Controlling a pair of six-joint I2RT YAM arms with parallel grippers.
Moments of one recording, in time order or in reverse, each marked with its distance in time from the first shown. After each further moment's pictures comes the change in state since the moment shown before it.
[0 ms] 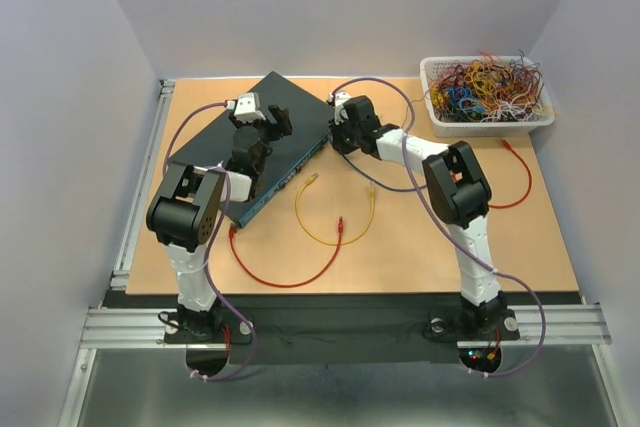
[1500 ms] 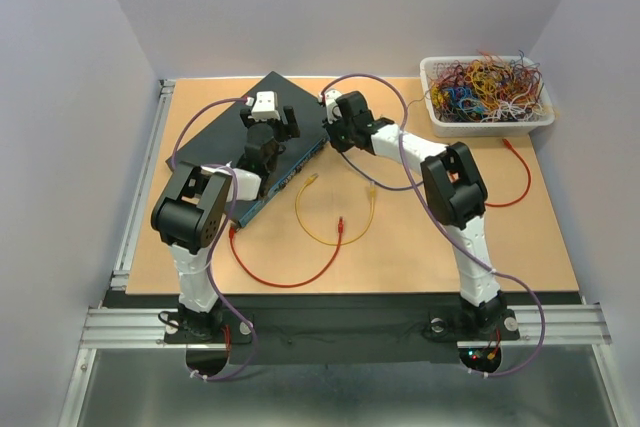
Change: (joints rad) left arm -0.086 0.000 0.049 -0.110 -0.127 0.186; right arm 0.034 0.006 0.097 -0.129 0.045 -0.101
